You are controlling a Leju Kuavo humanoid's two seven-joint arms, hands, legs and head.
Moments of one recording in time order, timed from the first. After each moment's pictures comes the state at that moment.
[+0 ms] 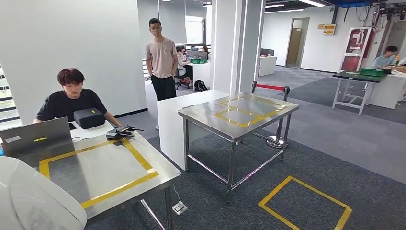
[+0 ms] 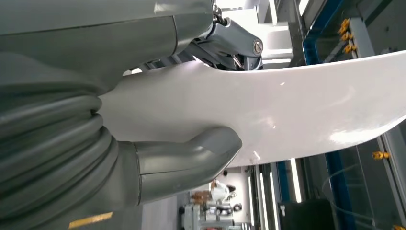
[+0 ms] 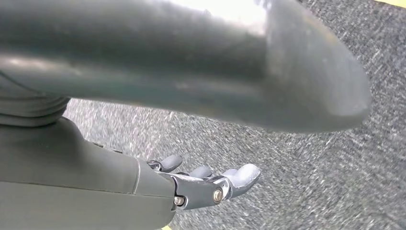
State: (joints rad) left arm -0.02 0.20 0.31 -1.75 0.57 -0.60 -0.45; right arm -0.07 0.12 -1.20 -0.17 1.10 0.24 -0.05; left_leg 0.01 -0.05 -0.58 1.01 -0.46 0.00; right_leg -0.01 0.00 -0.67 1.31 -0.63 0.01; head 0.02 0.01
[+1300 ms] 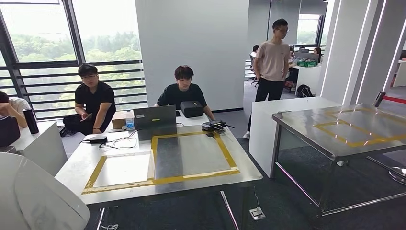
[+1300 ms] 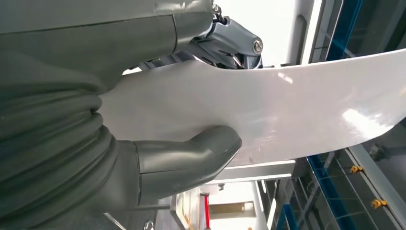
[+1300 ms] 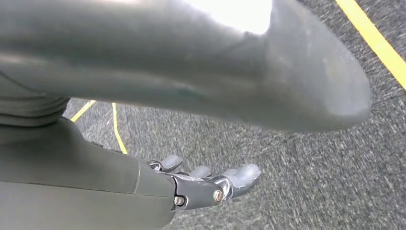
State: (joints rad) left arm -0.06 0.20 0.30 -1.74 0.53 -0.58 -0.47; right arm -0.07 0.13 -1.20 -0.17 1.09 0.23 -0.05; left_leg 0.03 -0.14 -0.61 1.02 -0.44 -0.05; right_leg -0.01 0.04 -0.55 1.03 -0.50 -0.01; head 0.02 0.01
